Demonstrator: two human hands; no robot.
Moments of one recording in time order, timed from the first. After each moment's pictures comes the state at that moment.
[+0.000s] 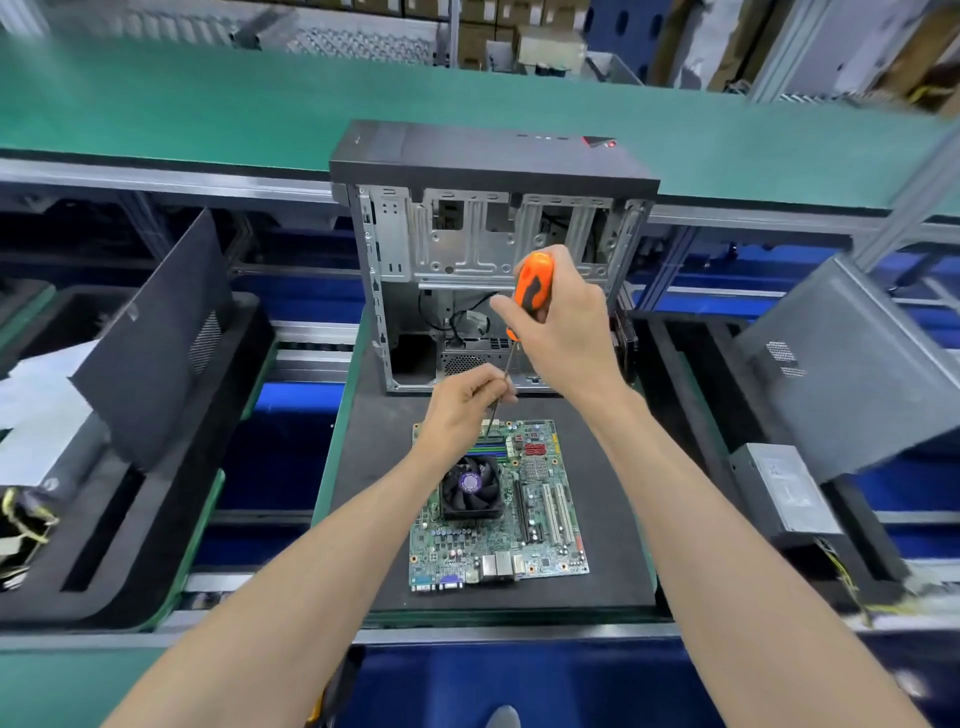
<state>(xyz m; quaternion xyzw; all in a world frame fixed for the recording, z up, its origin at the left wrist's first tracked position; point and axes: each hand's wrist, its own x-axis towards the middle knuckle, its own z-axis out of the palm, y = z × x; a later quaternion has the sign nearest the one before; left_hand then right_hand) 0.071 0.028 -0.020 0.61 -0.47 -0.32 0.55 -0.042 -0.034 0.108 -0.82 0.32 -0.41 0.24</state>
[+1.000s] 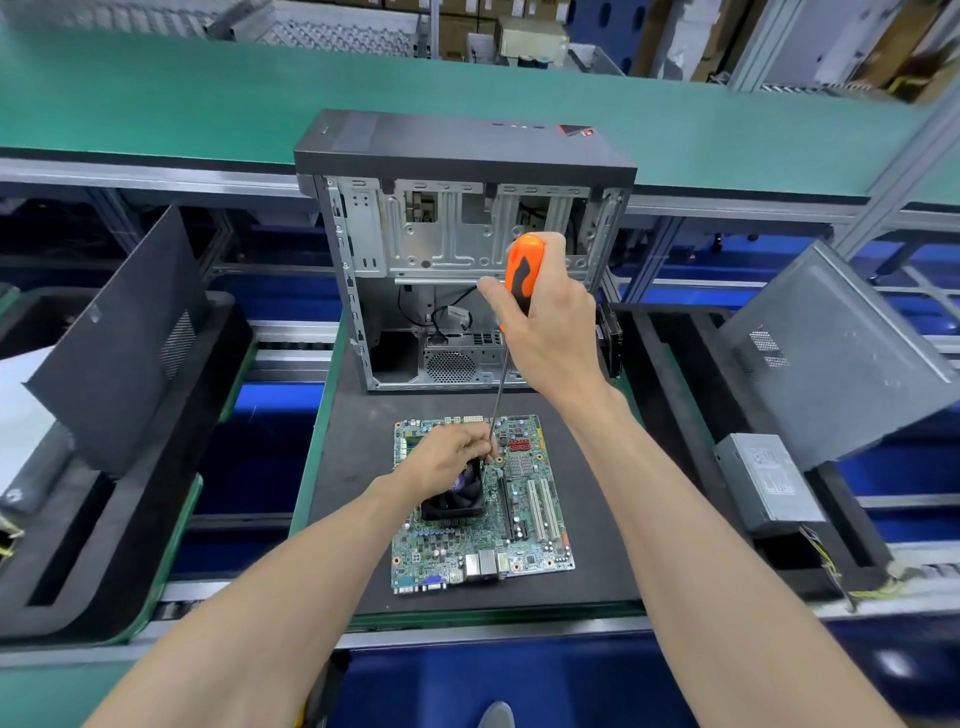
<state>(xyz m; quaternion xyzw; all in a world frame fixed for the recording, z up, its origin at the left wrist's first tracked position) 0.074 0.030 -0.086 0.65 -0.60 -0.37 0.29 -0.044 -0.042 0.097 -0.81 0.32 -0.45 0.18</state>
